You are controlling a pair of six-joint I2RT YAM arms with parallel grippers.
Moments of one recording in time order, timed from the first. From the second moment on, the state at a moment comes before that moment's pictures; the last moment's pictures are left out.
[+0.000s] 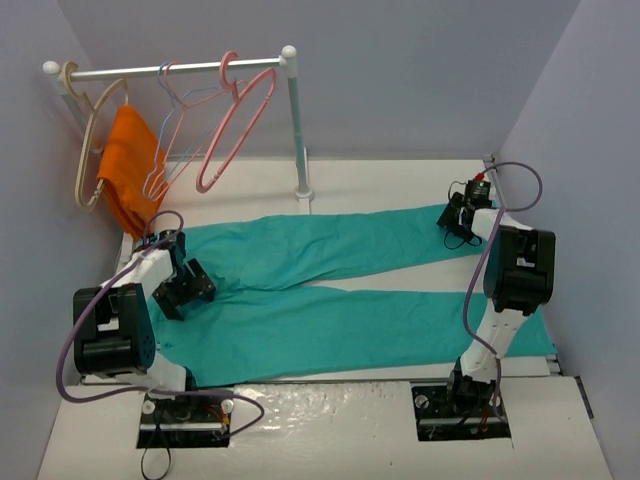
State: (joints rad) left arm 0.11 1.52 0.85 -0.76 -0.06 -0.57; right arm -0.16 1.96 1.21 -0.13 0.02 0.38
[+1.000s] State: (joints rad) left arm -0.23 1.01 0.79 -0.90 -0.09 -0.66; right arm 0.22 1.23 0.75 -0.36 0.18 0.52
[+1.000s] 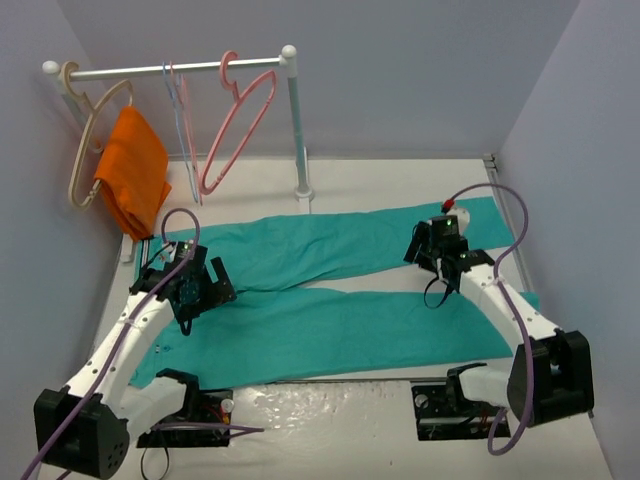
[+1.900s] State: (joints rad) left arm -0.19 1.51 0.82 -0.77 -0.06 -0.74; right arm 0.19 1.44 0.65 -0.21 0.02 0.66
